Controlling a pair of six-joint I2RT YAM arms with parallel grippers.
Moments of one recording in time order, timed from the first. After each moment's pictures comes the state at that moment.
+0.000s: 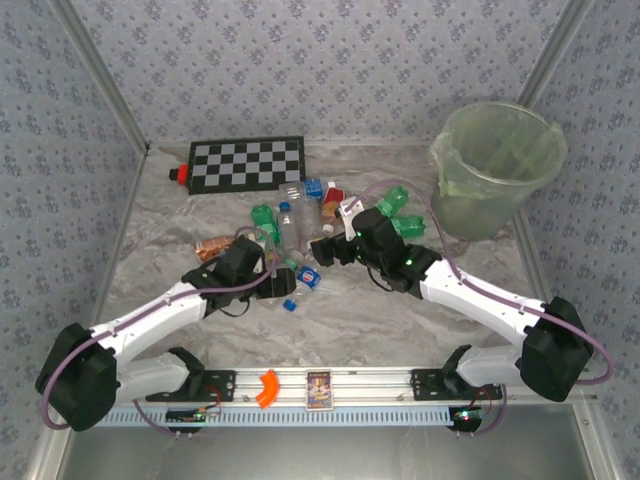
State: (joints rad) left arm -0.69 1.13 0.61 -0.40 0.08 -0.69; right arm 0.81 1.28 0.91 -0.16 0.12 0.24
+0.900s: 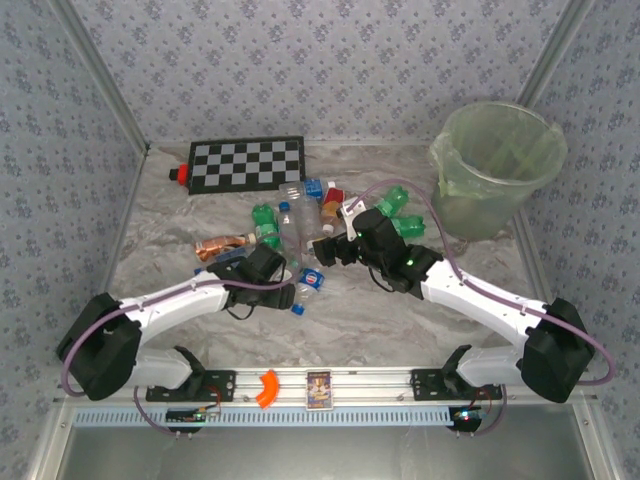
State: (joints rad) left arm -0.77 1.32 0.70 -0.53 -0.10 -0.51; right arm 0.81 1.27 0.91 -0.19 0.14 0.25
